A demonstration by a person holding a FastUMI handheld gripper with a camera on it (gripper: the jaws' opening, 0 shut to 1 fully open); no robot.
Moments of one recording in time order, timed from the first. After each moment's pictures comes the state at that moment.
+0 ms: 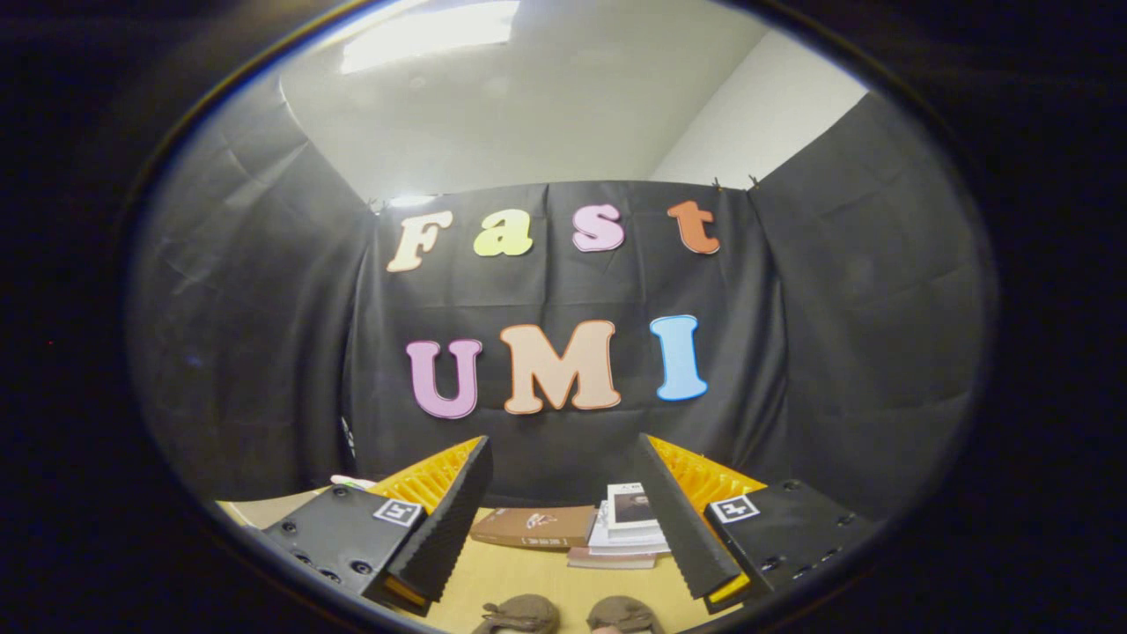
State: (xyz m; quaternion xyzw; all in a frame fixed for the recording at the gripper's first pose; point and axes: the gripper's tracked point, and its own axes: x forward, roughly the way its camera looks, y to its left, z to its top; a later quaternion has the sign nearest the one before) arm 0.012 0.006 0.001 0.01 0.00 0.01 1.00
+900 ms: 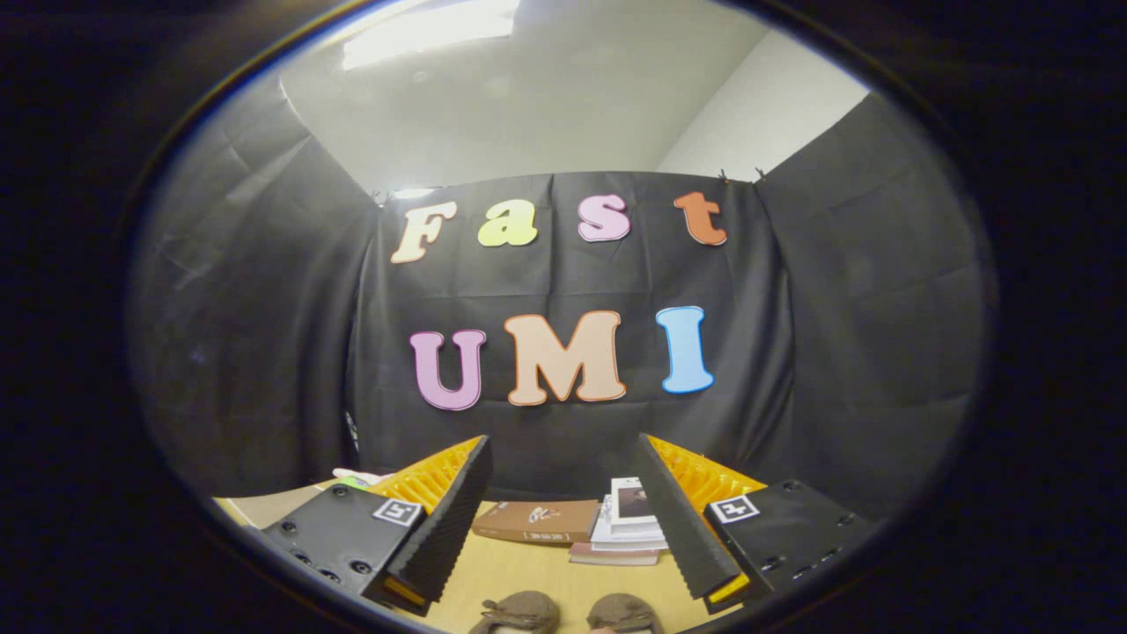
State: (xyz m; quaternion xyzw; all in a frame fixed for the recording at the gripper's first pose) arm 0.017 0.011 -0.008 0.02 0.02 0.02 1.00
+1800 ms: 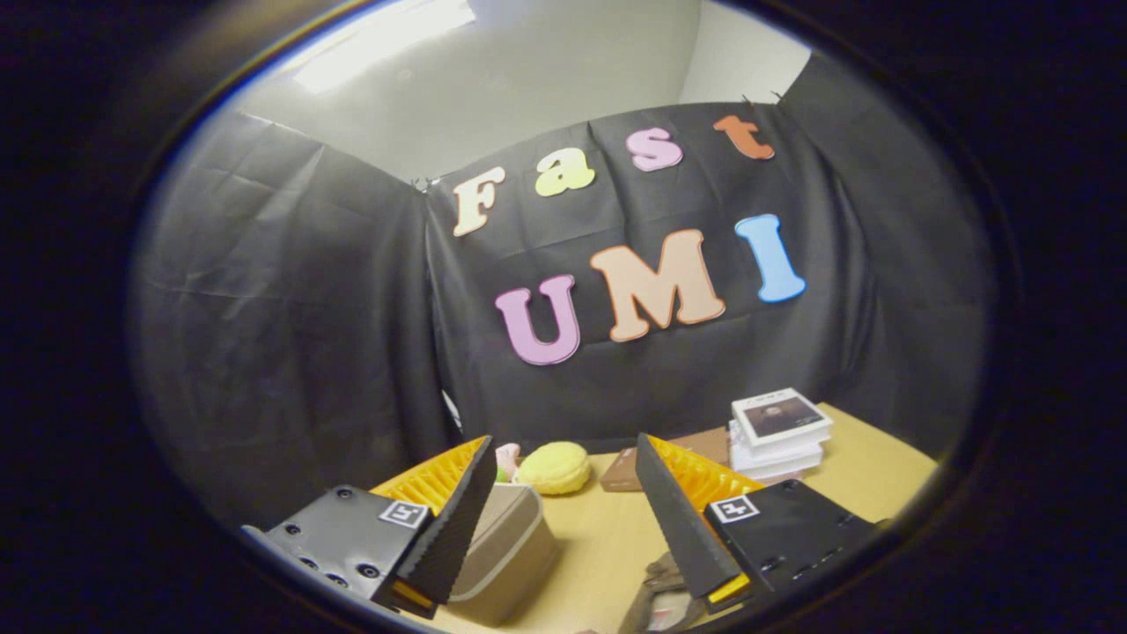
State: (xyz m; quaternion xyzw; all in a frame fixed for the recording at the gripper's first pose) arm -0.018 0.161 -0.102 0.13 0.12 0.13 0.98
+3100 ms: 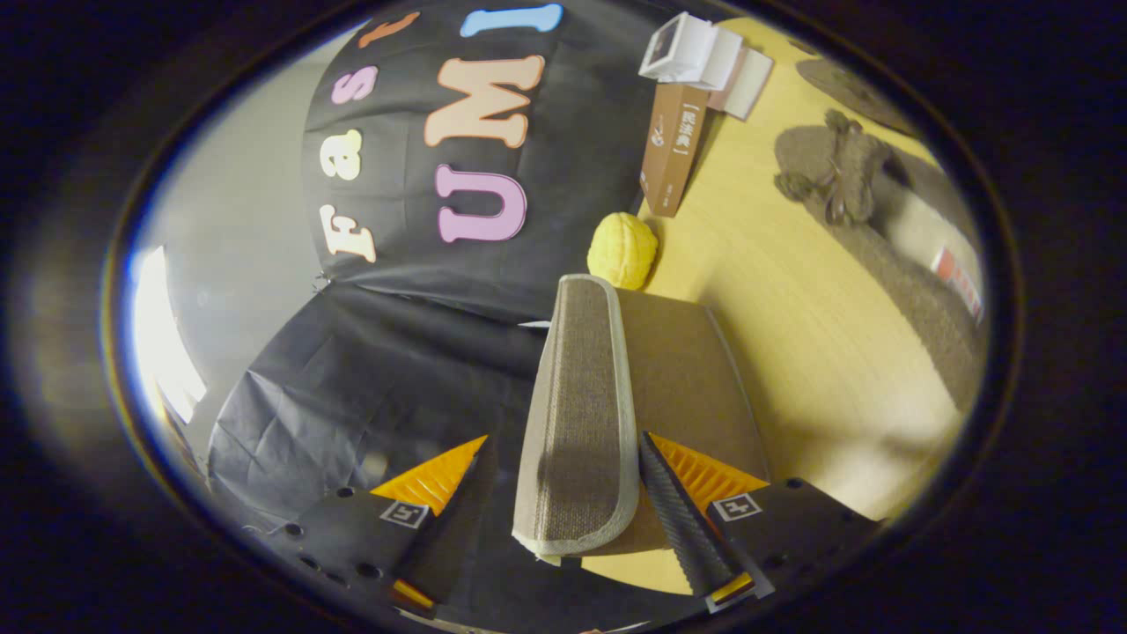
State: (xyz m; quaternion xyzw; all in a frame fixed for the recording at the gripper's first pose) arm -0.096 0.274 -0.260 0.59 0.39 0.15 0.69
